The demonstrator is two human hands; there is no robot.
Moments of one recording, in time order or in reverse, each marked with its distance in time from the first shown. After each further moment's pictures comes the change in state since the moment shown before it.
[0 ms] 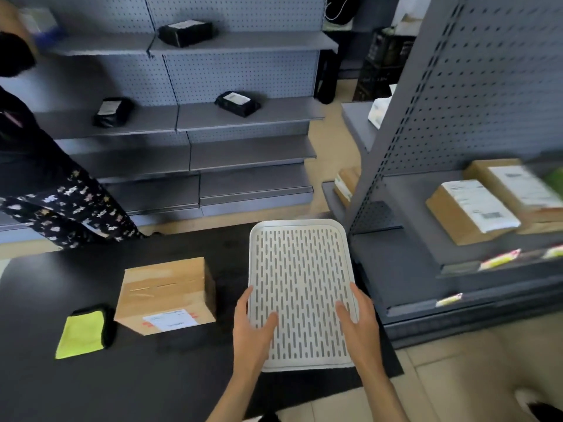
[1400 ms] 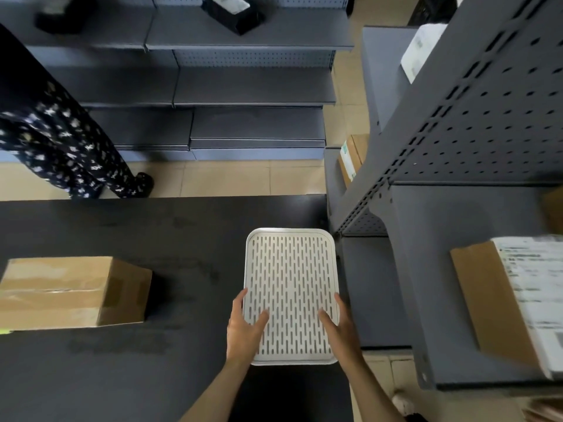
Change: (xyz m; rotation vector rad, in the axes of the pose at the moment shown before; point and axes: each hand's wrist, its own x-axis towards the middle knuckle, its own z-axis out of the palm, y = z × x) left_hand 0.113 -0.073 0.191 0.088 0.063 -0.377; right_hand 0.217 0.137 -0.041 -0.177 -0.371 0.344
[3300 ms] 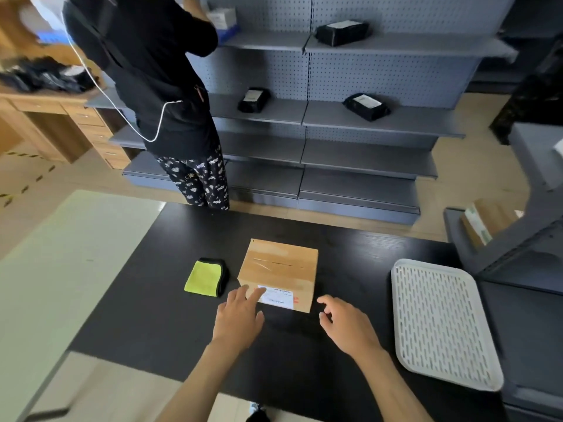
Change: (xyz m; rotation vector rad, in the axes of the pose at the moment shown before) left_hand -0.058 -0.027 -0.437 1.046 0.190 0.325; right_hand -0.206 -0.182 0.304 -0.939 -0.142 -0.726
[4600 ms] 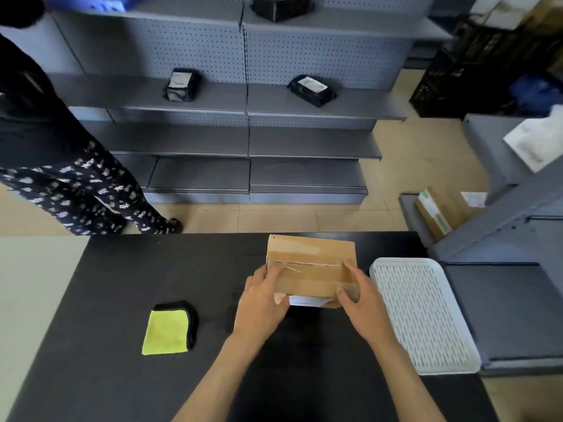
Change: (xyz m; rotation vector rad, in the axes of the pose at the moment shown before) left_hand 0.141 0.049 -0.043 -0.475 0.067 0.331; right_hand 0.078 0.025 -0.039 0.540 0.368 0.384
